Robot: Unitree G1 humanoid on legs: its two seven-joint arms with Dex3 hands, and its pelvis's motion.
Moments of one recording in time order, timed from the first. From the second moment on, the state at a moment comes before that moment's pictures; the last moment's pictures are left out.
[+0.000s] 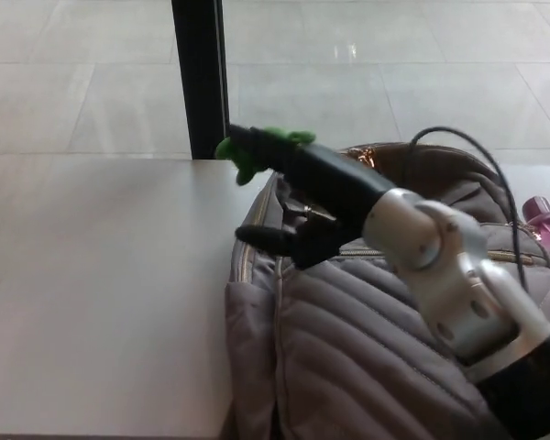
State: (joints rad) left_arm 0.33 0.56 0.39 1.16 -0.22 -0.36 -0.61; right_arm -0.78 -0.22 0.38 0.12 -0.44 0.34 0.40
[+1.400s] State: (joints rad) left_arm 0.32 0.59 0.43 1.17 -0.22 -0.36 -0.64; right_arm -0.84 -0.36 0.22 -0.13 -0.15 0.70 0.67
